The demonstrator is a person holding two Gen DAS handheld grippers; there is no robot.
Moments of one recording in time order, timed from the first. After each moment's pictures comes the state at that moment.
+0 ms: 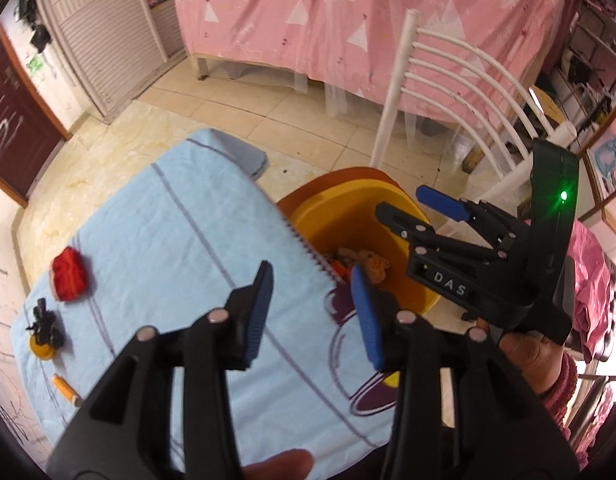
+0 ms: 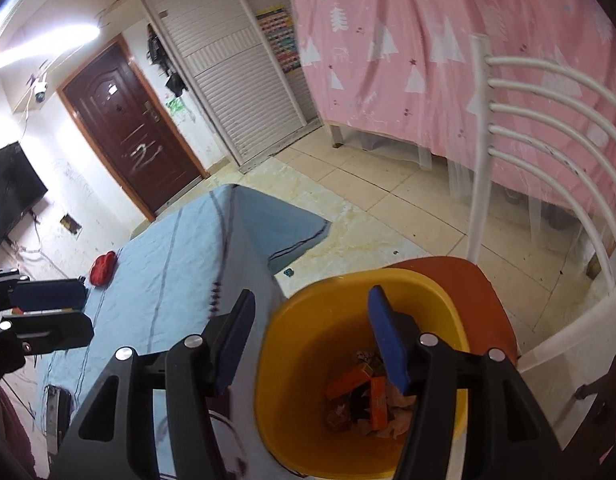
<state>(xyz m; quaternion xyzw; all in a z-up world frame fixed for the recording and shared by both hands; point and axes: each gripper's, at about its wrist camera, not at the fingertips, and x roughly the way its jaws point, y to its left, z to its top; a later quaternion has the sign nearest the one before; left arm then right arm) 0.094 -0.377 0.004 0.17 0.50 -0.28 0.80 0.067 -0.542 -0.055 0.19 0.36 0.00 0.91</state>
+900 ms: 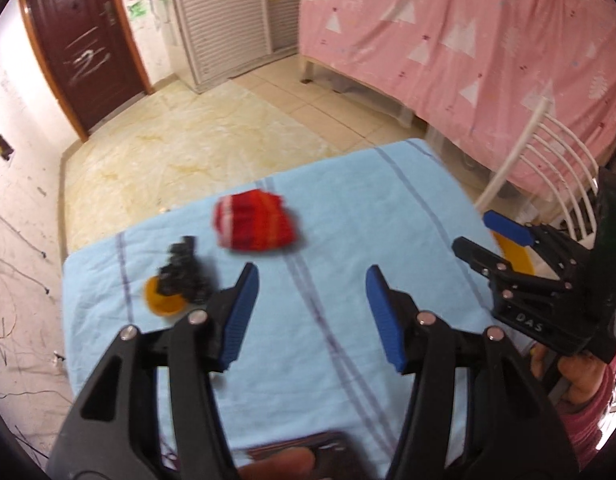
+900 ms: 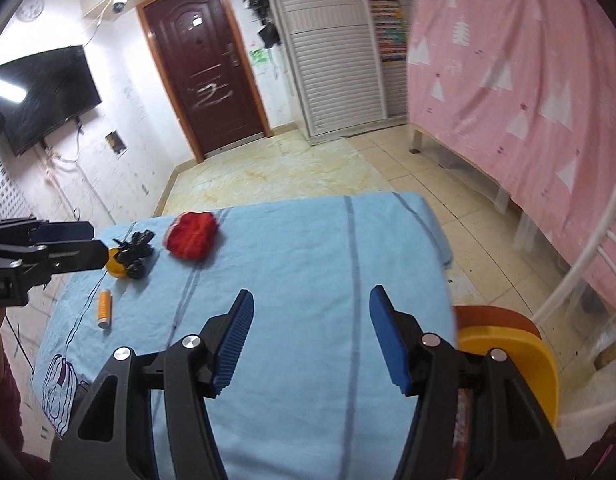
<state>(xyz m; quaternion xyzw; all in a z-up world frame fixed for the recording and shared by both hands) 0.153 -0.158 0.026 0.08 0.48 -0.15 0.86 0.145 -0.356 -0.010 0.06 0.39 0.11 0.91</state>
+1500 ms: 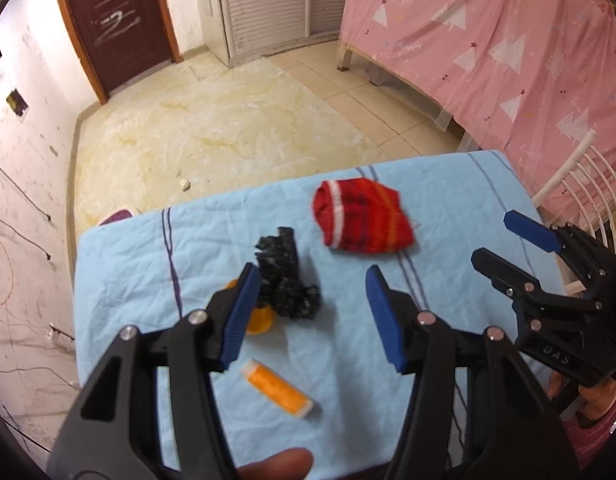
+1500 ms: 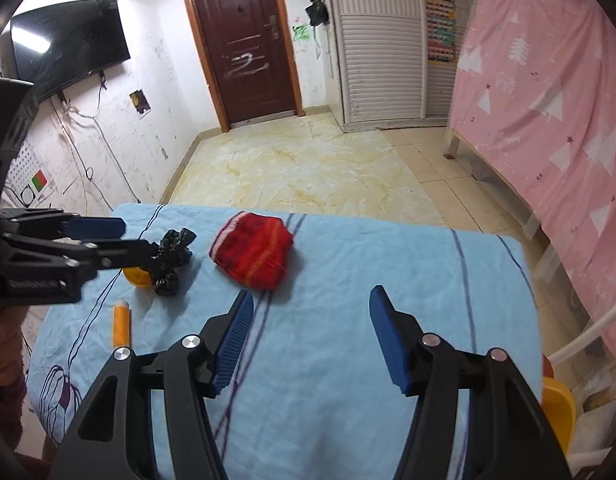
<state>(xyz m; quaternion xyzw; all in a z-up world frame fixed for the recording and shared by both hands) 0.209 -0.073 -0.009 0.04 0.51 -0.11 0.85 0.204 -0.253 -0.012 0.00 0.41 0.15 0.90</state>
